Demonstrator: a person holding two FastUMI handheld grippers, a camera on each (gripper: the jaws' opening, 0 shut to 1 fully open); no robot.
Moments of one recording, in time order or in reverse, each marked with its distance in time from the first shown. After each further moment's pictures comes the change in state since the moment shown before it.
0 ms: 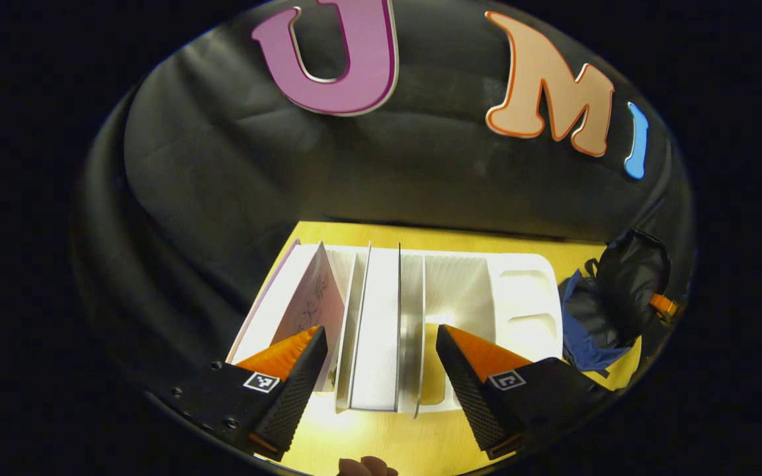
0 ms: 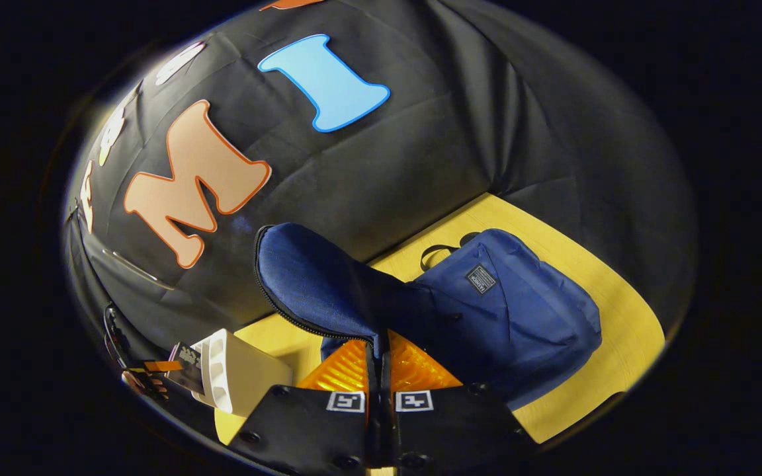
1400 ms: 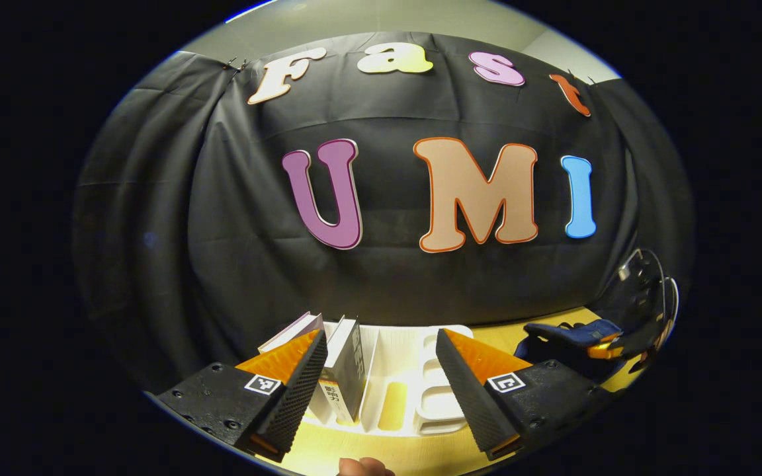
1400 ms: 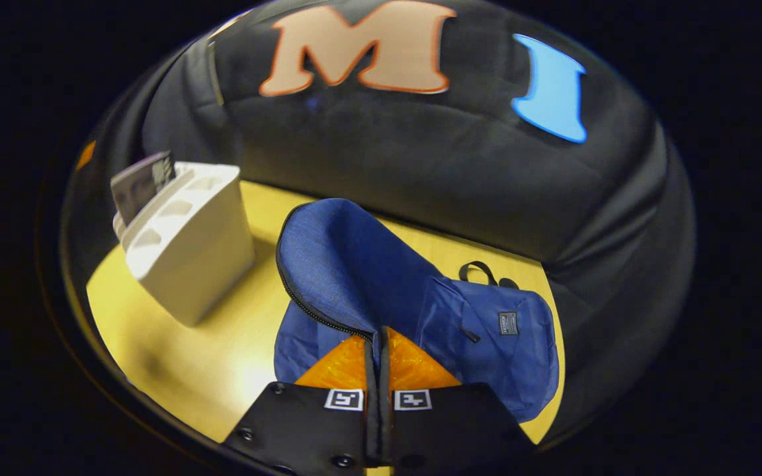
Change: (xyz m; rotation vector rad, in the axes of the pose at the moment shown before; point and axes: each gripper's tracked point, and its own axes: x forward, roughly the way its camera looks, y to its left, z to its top) left arm -0.181 -0.080 0.012 0.013 -0.685 0.087; right arm 0.024 0.049 -0.058 -0.755 0.118 -0.017
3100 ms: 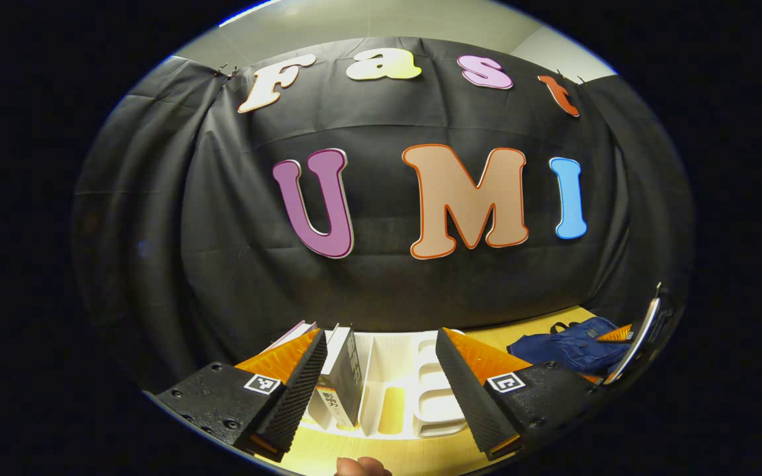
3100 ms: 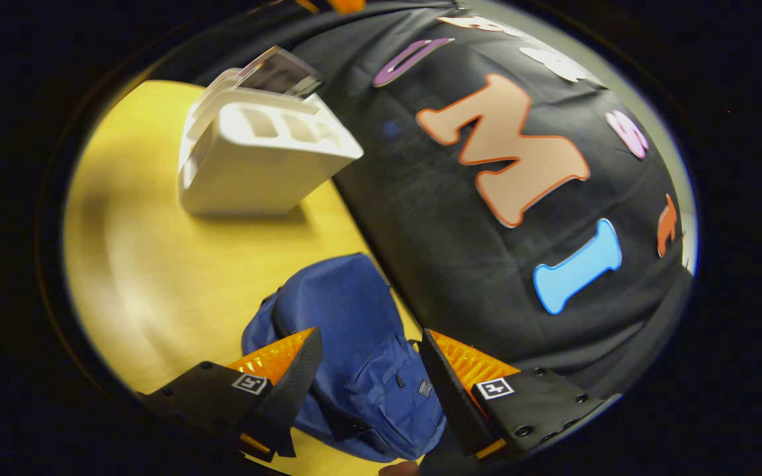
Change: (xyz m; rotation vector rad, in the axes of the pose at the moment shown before) left arm -0.004 -0.001 0.007 0.023 -0.024 -0.021; right arm -0.034 0.062 -0.027 -0.938 -0.227 -0.159
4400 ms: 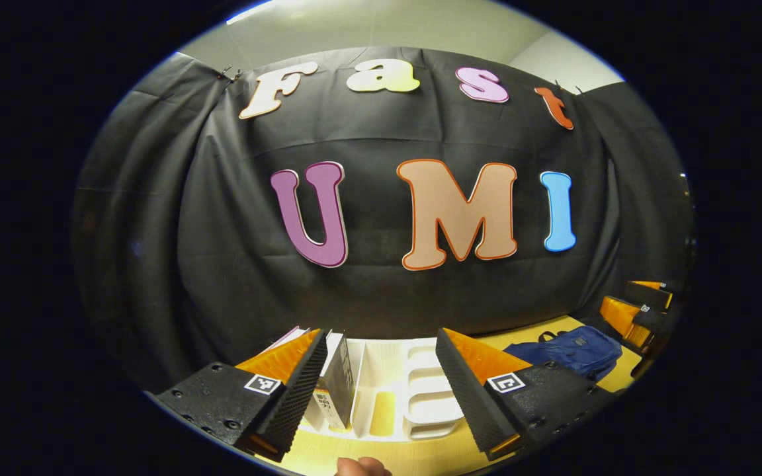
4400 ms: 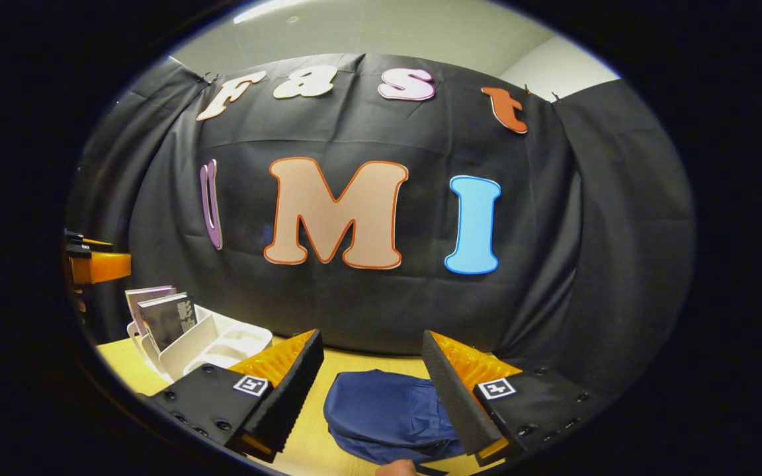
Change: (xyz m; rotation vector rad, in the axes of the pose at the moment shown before) left arm -0.013 -0.016 0.013 -0.020 -0.050 -0.057; right arm -0.110 -0.159 0.104 0.969 -0.266 -0.347
